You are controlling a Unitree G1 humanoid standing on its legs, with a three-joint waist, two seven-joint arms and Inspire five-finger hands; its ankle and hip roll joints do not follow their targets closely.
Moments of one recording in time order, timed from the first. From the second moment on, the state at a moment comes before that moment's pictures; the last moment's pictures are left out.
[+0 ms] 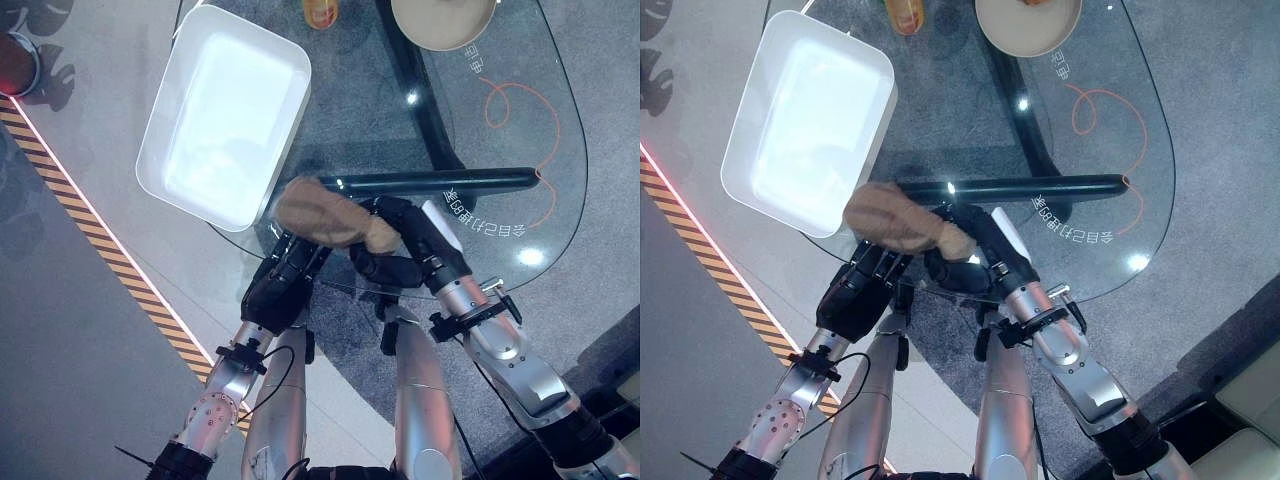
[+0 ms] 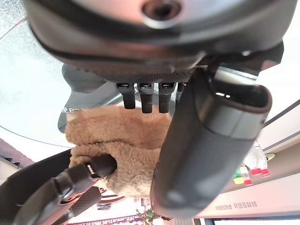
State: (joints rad) left arm -0.04 0.37 -0.31 0.01 -1.48 -0.08 -0.33; right arm -0.24 -0.62 0.40 -0.27 0.22 -0.07 -0.07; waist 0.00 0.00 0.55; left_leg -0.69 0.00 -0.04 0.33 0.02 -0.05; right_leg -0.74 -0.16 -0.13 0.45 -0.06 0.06
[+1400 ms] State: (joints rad) left arm -0.05 0.37 -0.33 -0.02 -1.64 -0.18 -0.34; right arm -0.31 -0.62 0.53 -0.31 0.08 0.01 -0.05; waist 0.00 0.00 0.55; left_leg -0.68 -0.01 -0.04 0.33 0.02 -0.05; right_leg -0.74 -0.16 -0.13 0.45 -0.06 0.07
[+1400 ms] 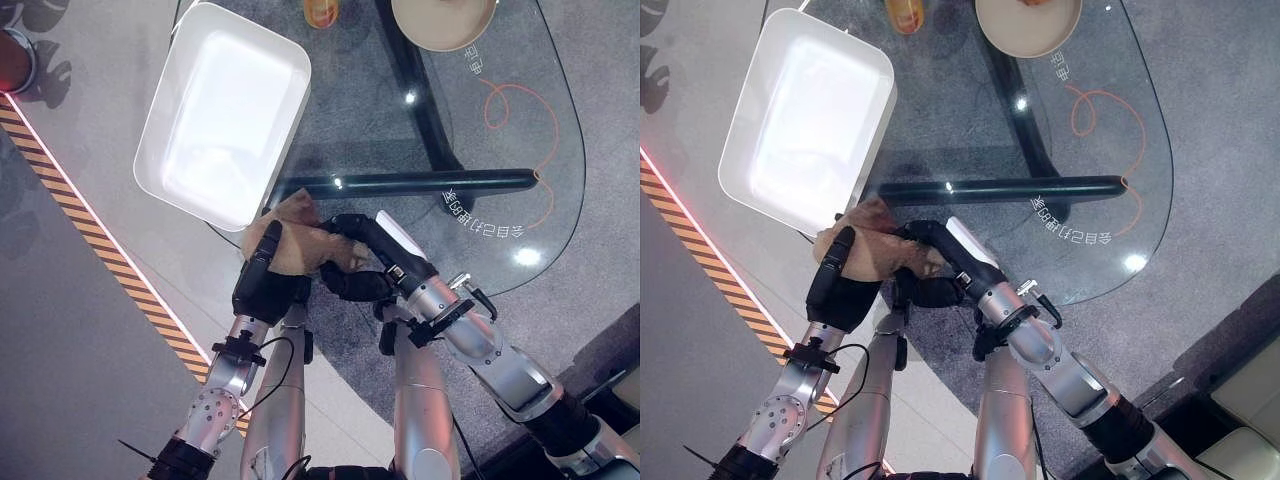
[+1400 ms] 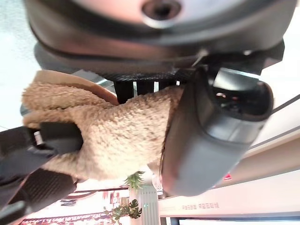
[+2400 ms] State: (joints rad) left arm -0.09 0.32 -0.34 -0.01 -1.63 -0.18 -0.33; right arm -0.18 -0.58 0.53 -0.33 0.07 -0.08 -0.19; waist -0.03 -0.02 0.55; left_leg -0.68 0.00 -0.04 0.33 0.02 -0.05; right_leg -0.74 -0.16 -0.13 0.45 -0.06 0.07
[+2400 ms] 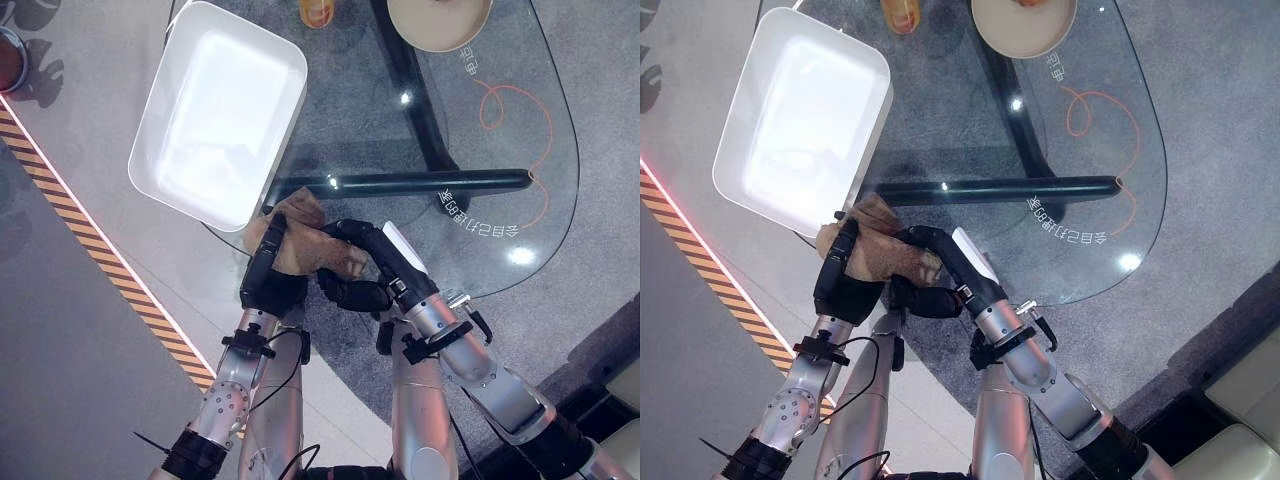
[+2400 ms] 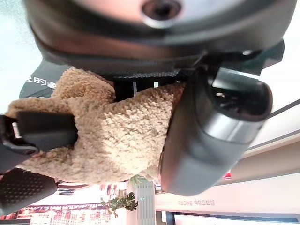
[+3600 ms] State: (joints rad) left arm 0.00 0.32 -0.28 -0.02 -1.62 -0.20 -0.34; right arm -0.12 -0.54 0.24 -0.34 0.16 -0.13 -0.42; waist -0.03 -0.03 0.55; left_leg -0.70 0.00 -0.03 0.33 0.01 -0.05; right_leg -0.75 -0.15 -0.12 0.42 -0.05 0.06
